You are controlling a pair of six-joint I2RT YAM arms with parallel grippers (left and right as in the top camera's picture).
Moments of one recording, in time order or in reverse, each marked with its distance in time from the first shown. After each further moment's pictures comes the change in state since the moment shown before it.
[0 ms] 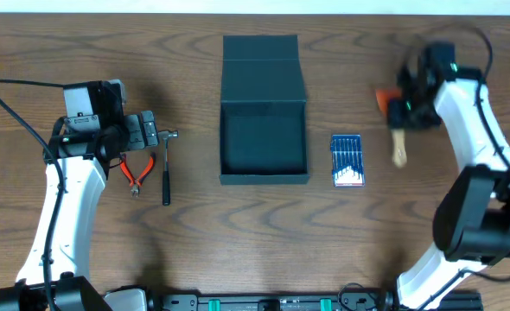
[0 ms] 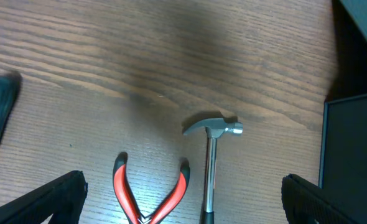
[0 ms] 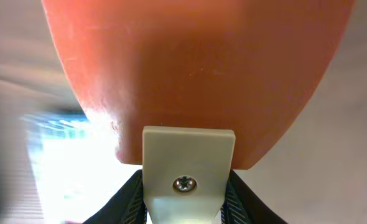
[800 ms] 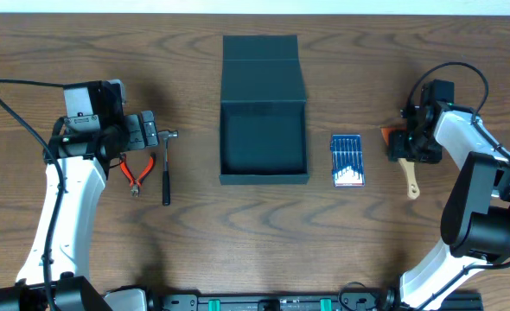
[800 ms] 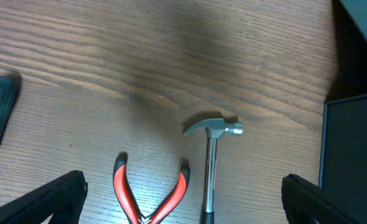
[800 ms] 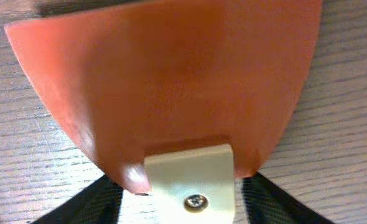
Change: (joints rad) left arm 0.000 0.000 0.000 0.000 0.000 0.000; right arm -0.174 0.048 -0.423 0.304 0.071 0.032
